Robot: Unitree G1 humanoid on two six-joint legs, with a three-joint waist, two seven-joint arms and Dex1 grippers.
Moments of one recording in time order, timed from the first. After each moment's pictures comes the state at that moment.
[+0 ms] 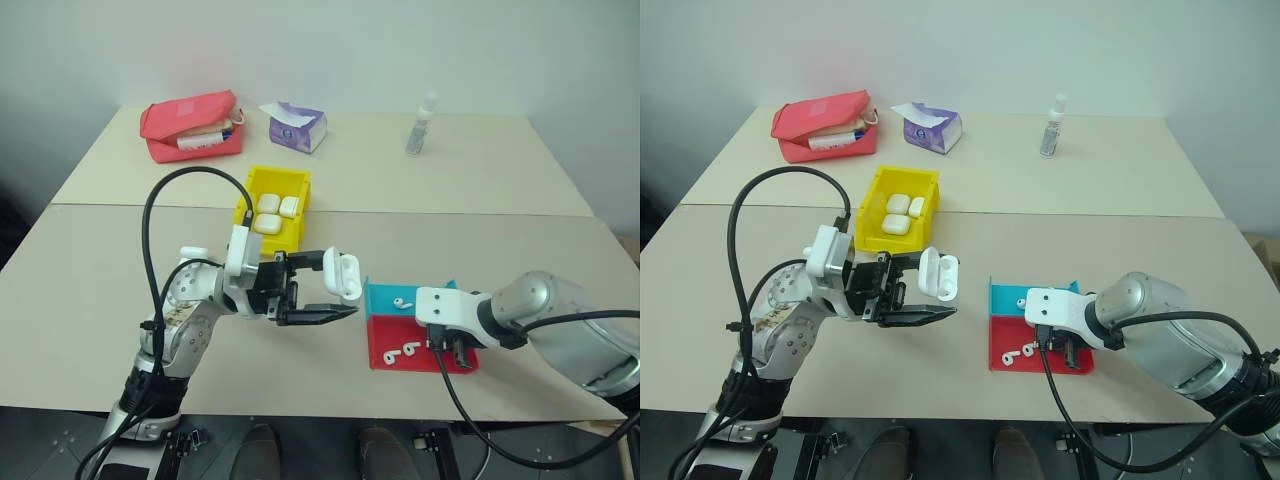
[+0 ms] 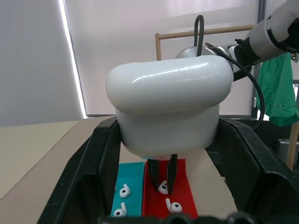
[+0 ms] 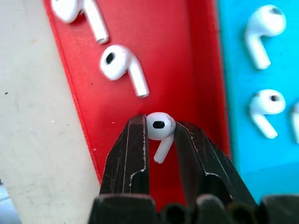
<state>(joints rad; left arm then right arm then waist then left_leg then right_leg) -0.43 0.44 -0.09 -0.21 -0.66 0.22 -1.26 -0.52 -1.12 0.45 -0.55 0.09 1.01 1.11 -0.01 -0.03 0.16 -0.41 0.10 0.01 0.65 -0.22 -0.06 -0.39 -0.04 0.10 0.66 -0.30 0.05</state>
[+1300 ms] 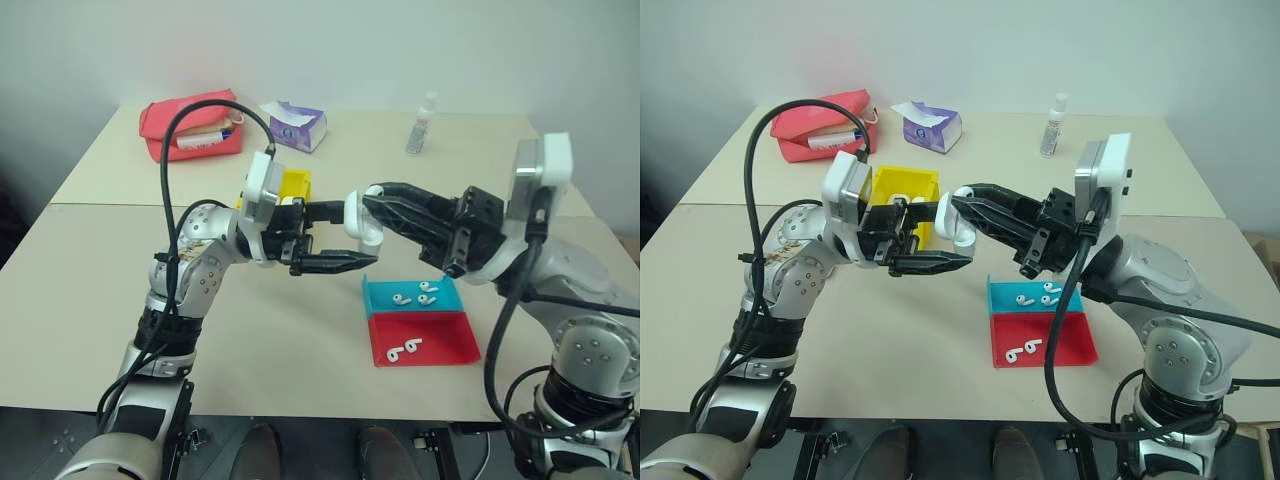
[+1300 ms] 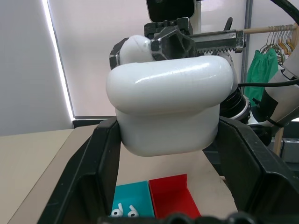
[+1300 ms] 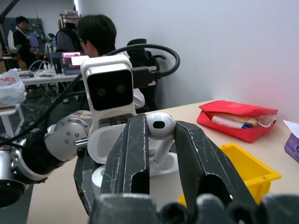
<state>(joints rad) -0.73 0.40 -0.08 -0.07 -0.67 0.39 -1.28 -0.51 -0.46 -0.24 -0.66 0.89 0.83 0.62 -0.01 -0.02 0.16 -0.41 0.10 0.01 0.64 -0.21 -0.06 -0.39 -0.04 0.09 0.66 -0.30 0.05</state>
